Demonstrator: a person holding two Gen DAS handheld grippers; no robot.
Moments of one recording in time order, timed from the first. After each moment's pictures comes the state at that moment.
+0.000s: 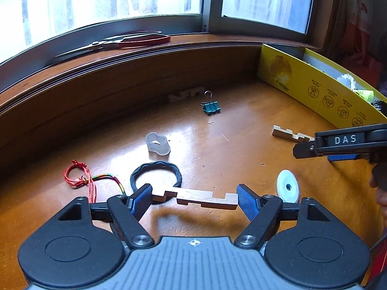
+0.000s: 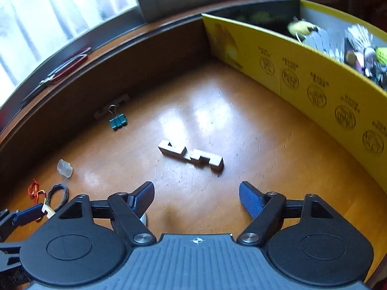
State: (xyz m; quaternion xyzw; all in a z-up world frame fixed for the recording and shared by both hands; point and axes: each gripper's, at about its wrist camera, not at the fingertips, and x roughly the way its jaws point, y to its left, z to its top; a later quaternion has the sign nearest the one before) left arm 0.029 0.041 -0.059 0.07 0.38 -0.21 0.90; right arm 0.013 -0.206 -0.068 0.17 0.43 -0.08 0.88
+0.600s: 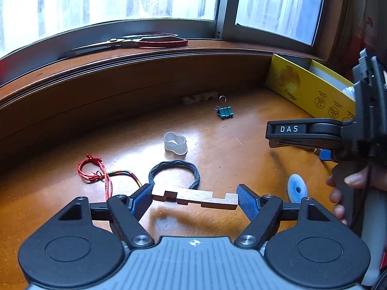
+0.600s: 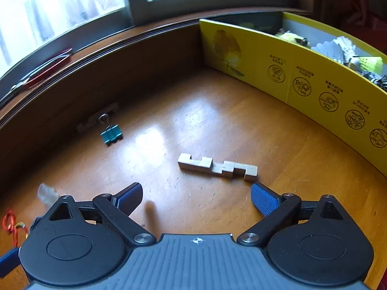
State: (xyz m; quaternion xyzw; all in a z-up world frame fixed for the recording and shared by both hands) left arm 0.032 0.065 -0.062 0.04 0.37 -0.21 0.90; right arm 0.050 -0.148 -0.079 0.15 0.39 -0.21 0.88
